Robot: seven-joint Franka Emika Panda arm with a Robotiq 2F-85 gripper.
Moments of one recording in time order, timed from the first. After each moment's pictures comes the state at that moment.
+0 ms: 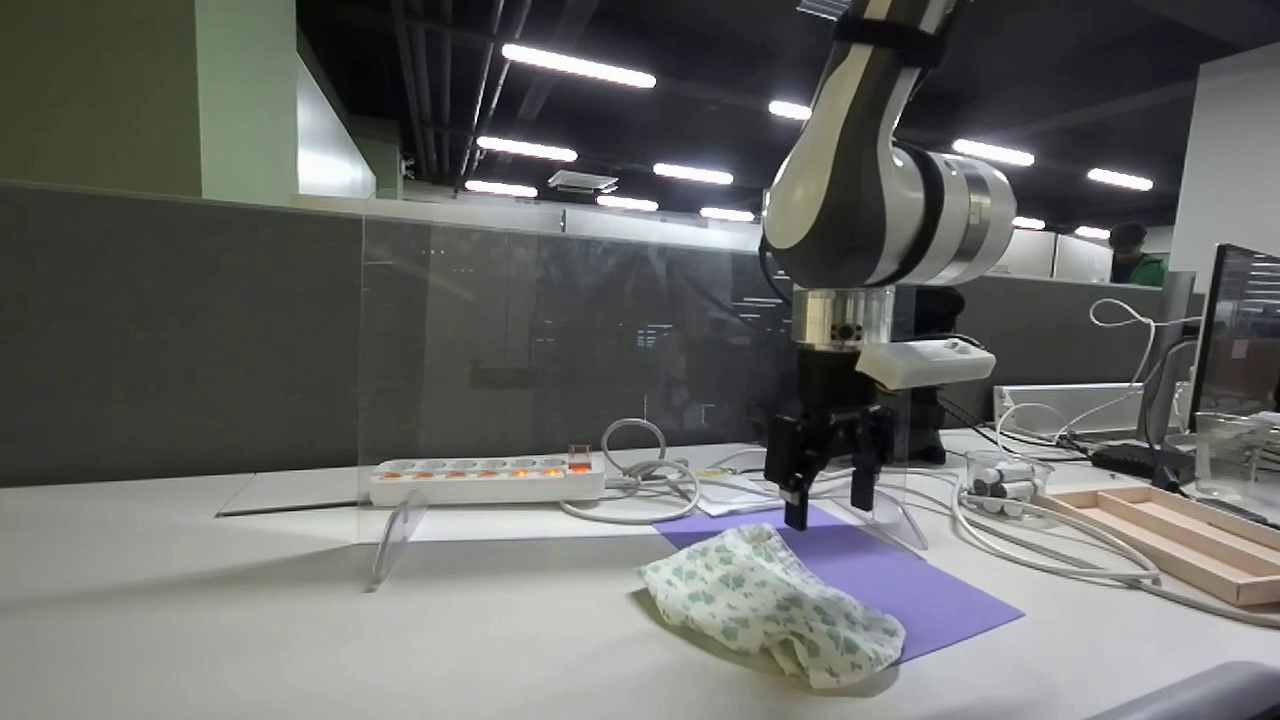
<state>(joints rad) -0.02 0.18 -0.06 -2.60 -0.04 2.79 -0.20</state>
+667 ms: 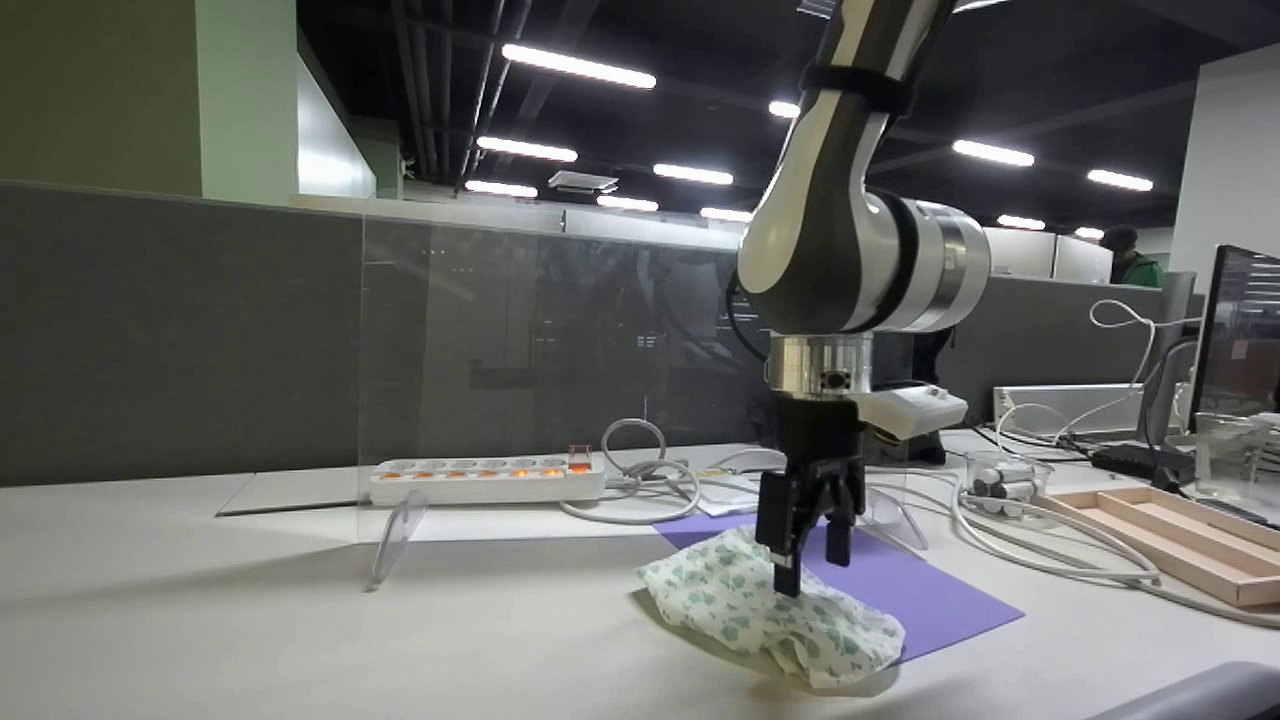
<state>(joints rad) -0.07 0.29 0.05 -2.59 -0.01 2.81 -0.41</state>
